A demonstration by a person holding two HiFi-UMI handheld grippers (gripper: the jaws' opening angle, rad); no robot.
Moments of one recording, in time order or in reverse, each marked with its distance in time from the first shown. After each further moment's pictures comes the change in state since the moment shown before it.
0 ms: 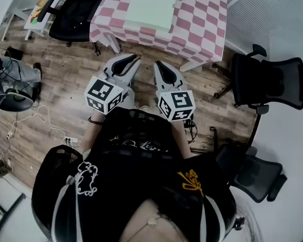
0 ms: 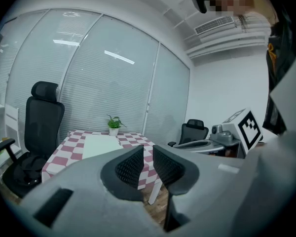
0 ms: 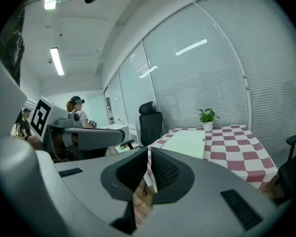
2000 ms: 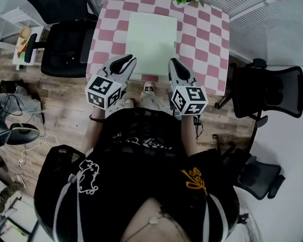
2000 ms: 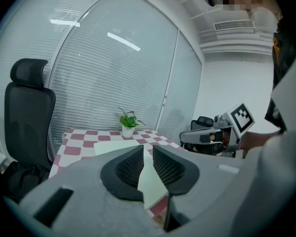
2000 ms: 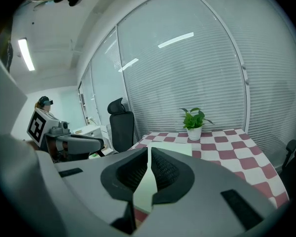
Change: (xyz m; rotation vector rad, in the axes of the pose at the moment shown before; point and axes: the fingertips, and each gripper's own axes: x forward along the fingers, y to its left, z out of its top) left arm 0.176 0.243 0.040 -0.054 0.121 -0.074; right arm 0.221 -0.176 0.084 0.077 0.056 -0.211
